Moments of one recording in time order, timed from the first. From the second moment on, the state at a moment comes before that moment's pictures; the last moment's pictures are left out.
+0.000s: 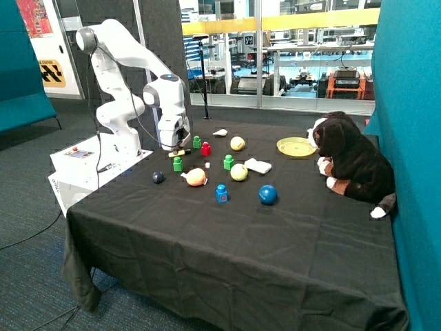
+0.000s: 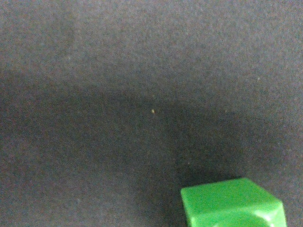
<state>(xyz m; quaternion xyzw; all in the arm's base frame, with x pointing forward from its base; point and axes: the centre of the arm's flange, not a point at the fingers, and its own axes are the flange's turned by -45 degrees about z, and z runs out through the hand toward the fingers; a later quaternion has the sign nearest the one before) 0.417 -0.134 0.350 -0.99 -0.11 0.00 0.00</state>
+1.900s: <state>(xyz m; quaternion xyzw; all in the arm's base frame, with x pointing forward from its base) 0.403 -0.127 0.322 -0.99 -0.13 0.00 0.00</state>
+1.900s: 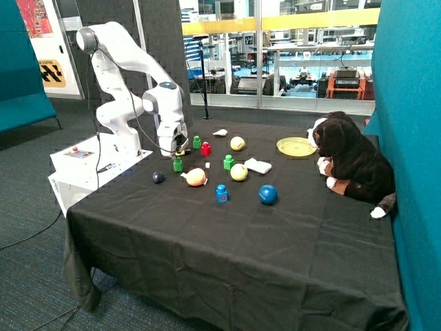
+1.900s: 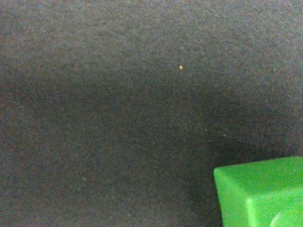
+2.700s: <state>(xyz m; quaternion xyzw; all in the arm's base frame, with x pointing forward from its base) 0.404 -0.130 0.316 -0.99 -0.12 0.00 0.00</state>
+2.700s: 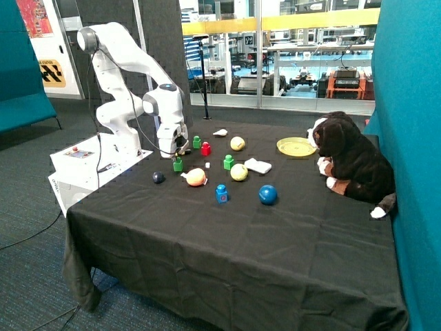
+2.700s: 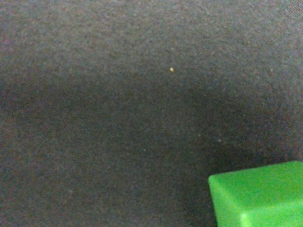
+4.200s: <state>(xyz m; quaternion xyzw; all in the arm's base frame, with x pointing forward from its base) 0.405 -0.131 0.312 -0.99 -0.11 0.00 0.00</state>
